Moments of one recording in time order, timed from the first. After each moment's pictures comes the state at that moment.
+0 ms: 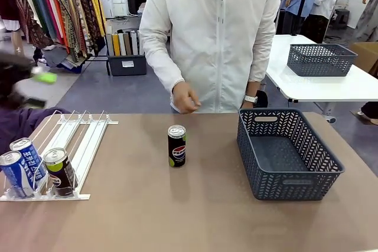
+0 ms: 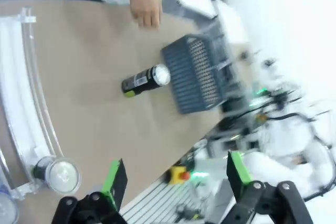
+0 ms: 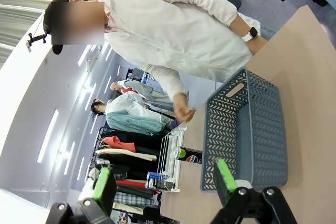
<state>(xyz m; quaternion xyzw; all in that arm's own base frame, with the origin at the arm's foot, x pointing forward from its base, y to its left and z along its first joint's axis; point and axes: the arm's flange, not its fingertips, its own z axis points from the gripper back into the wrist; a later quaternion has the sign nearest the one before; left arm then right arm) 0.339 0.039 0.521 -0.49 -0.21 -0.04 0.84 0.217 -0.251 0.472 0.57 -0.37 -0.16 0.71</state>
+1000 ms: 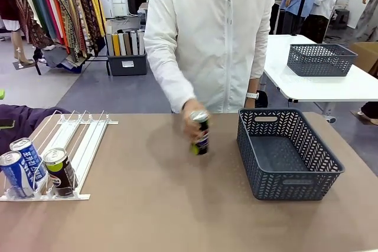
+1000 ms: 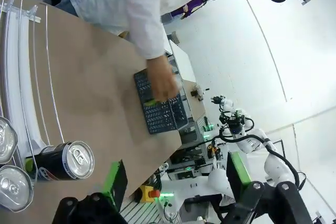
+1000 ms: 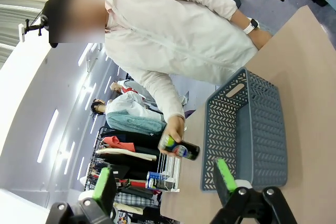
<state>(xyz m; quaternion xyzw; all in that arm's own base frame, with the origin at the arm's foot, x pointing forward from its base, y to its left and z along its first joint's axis) 0.305 0.115 0.460 -0.59 -0.25 0.02 0.77 0.217 -0.251 0.472 0.57 -0.37 -0.16 0.71</state>
